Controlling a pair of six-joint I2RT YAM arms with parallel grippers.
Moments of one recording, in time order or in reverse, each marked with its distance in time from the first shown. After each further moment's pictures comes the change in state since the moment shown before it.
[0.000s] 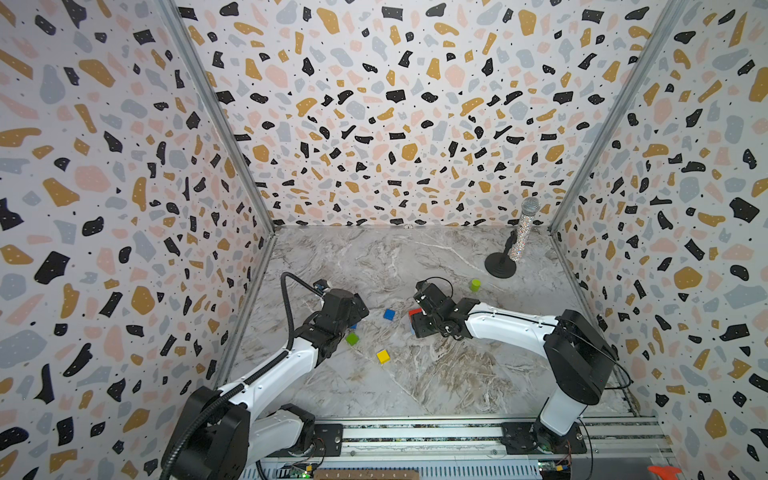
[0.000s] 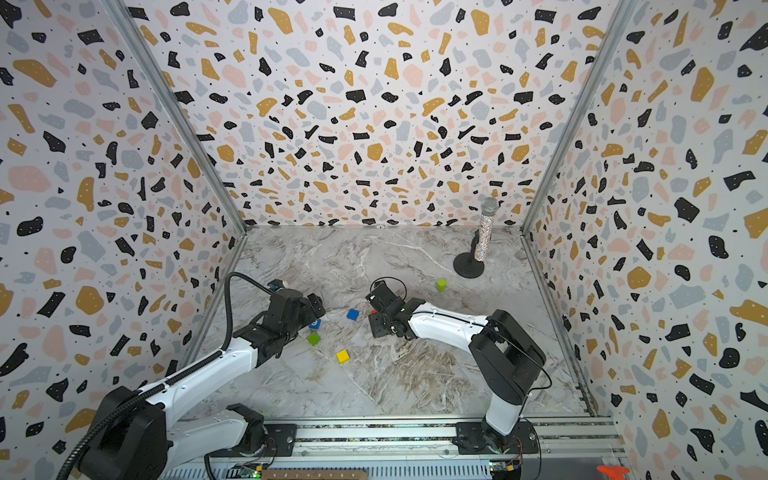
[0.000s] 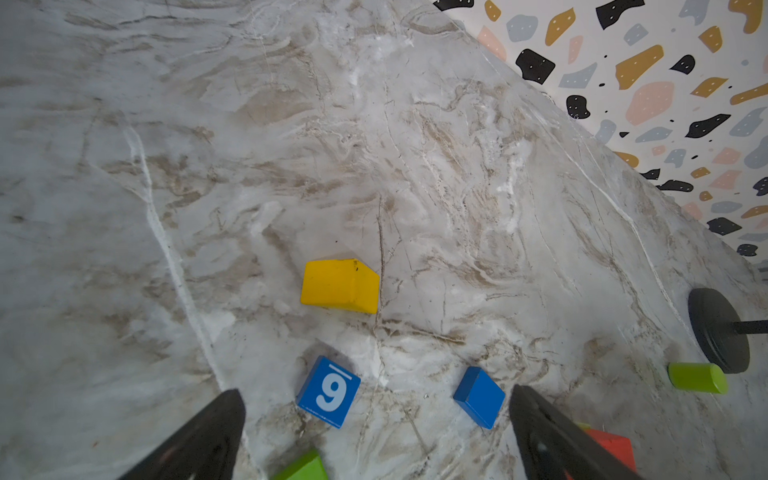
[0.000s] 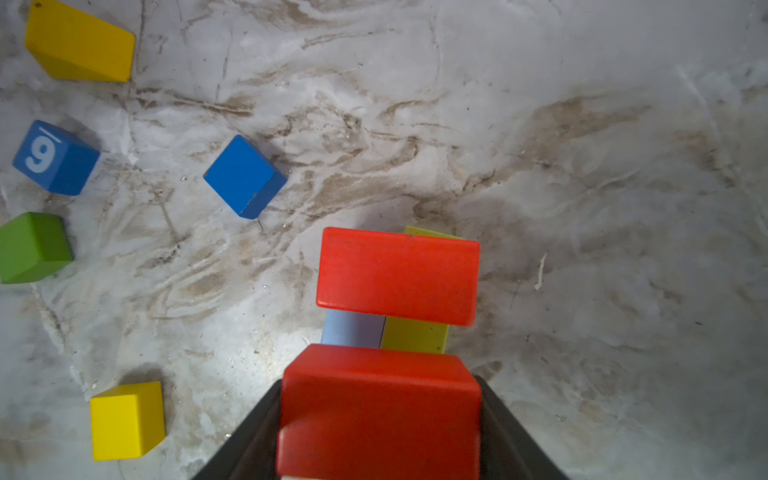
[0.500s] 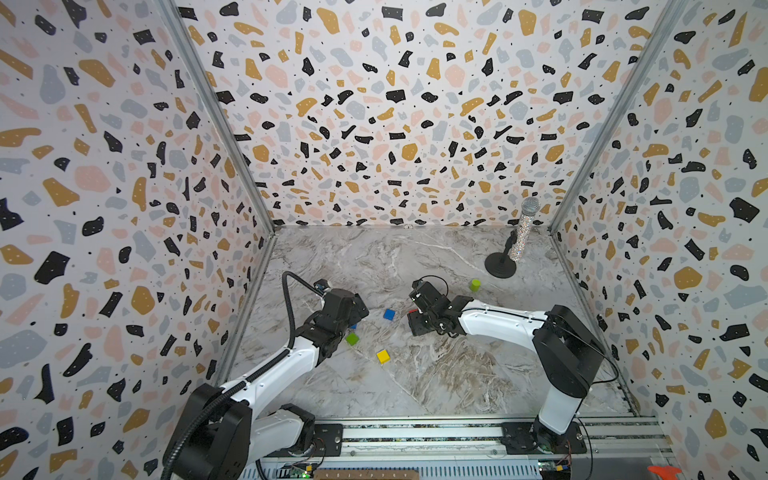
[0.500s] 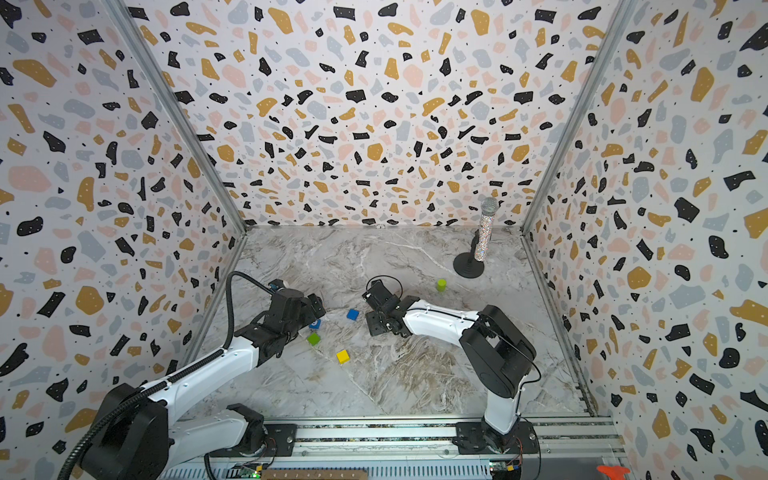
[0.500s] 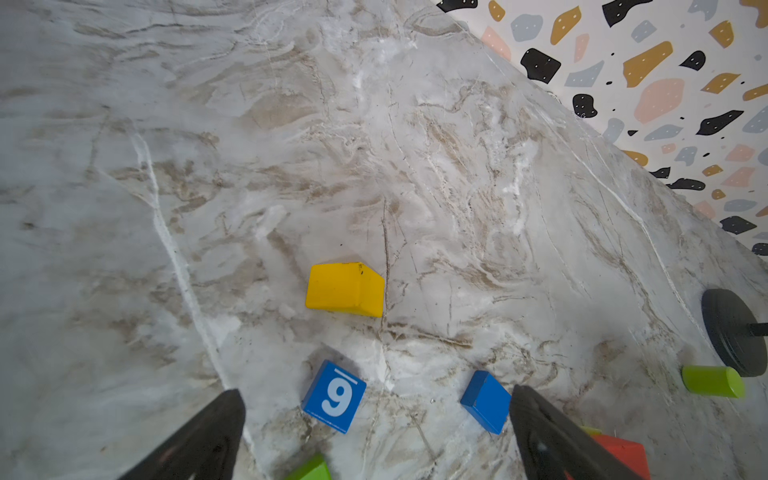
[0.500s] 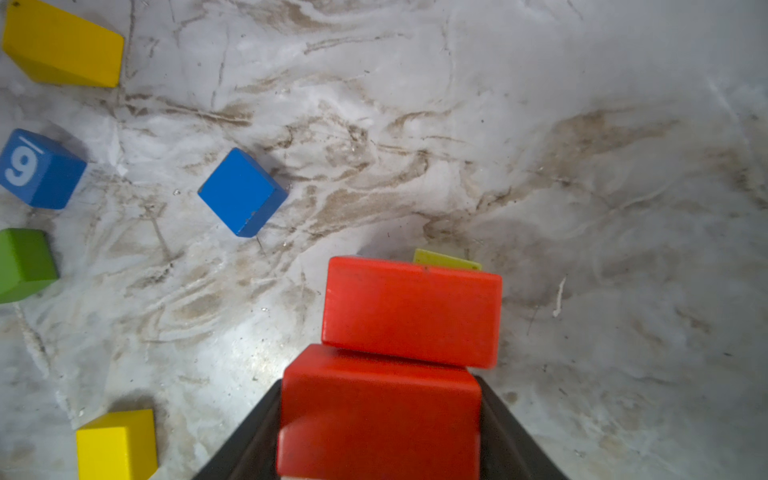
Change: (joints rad) left arm 0.000 0.008 0.000 0.006 -0.014 0.015; right arm 0.000 0.056 0.042 0.003 0.000 -0.005
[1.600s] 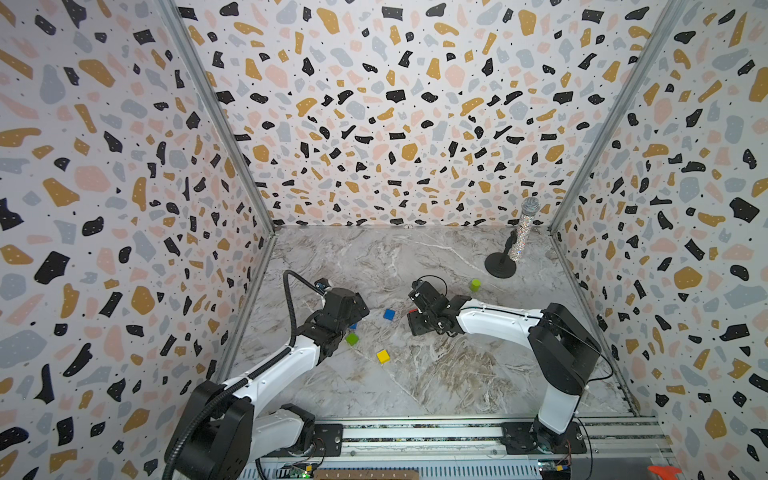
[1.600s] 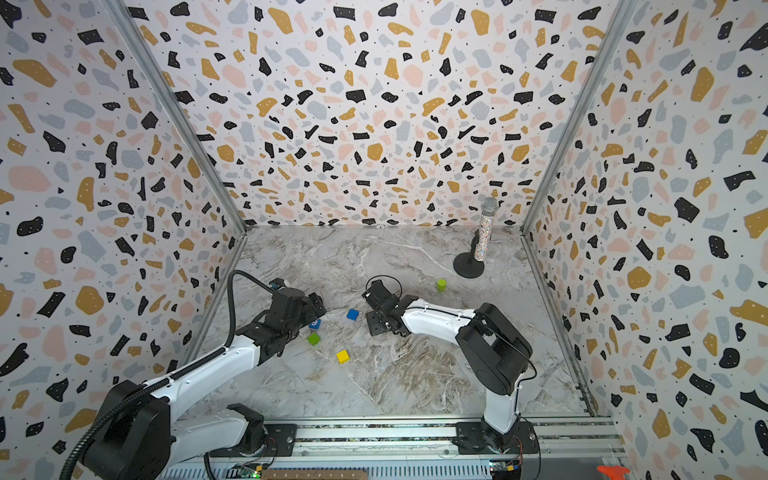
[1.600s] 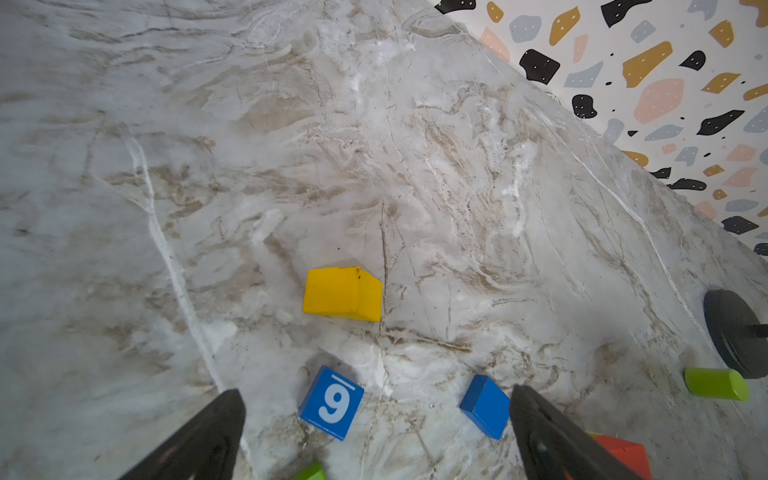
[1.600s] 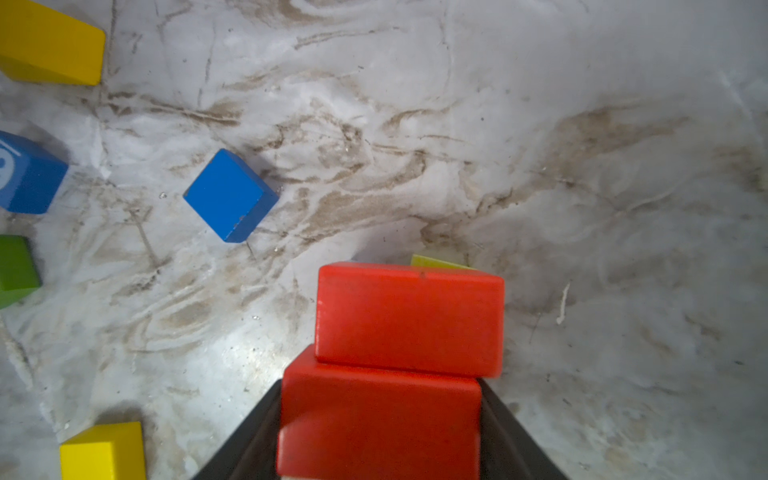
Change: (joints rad) left arm 0.000 0.016 0.006 0.012 -0.001 0.004; right arm -0.006 0.018 0.011 0.000 -0.004 0.000
